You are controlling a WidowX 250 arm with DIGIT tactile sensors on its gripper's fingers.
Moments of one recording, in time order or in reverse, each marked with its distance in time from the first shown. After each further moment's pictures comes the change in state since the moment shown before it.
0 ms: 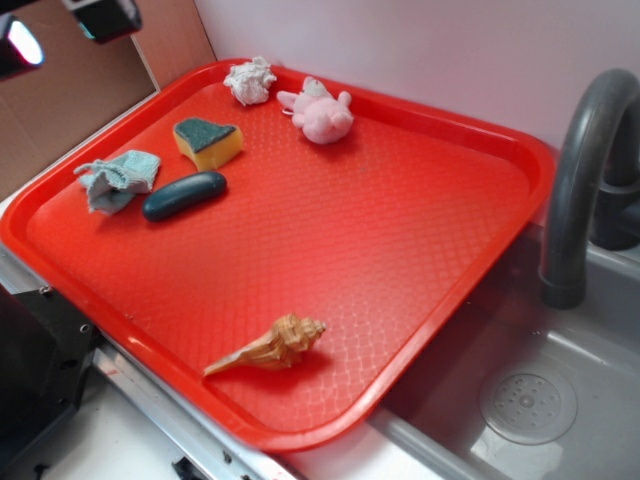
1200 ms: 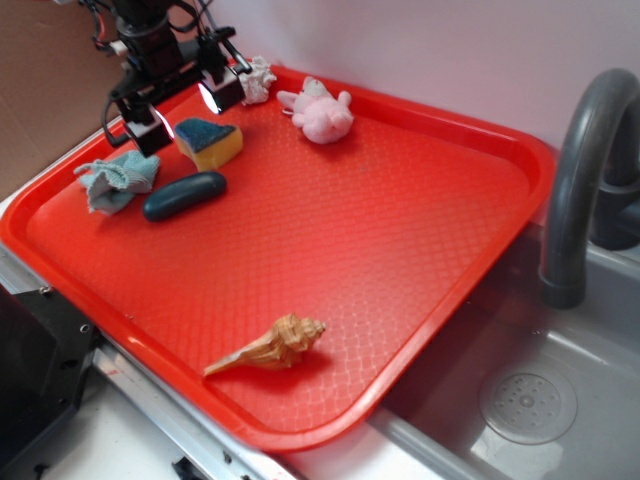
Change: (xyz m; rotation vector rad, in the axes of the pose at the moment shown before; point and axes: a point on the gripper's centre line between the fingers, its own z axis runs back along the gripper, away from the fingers) arm 0.053 -0.022 -0.132 0.102 -0.079 0.393
